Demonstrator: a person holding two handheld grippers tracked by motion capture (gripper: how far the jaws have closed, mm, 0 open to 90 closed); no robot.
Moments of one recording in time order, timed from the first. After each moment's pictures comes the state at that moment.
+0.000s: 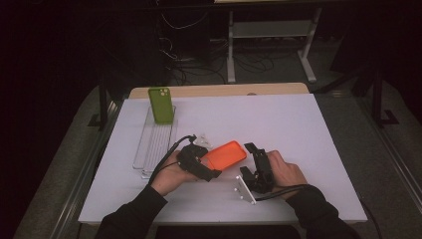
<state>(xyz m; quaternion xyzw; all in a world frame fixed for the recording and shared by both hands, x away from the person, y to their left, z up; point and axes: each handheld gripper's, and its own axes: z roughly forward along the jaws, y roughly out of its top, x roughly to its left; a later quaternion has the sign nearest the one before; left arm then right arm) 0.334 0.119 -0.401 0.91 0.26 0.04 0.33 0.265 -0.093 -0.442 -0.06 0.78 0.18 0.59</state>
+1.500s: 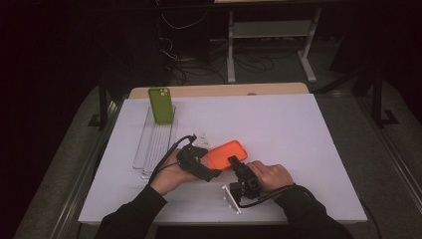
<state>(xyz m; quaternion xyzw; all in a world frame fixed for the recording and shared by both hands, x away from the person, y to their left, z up) 0.329 0.121 -0.399 0.90 0.24 0.07 0.35 0.256 -0.063 -0.455 -0.13 0.78 0.15 0.60</state>
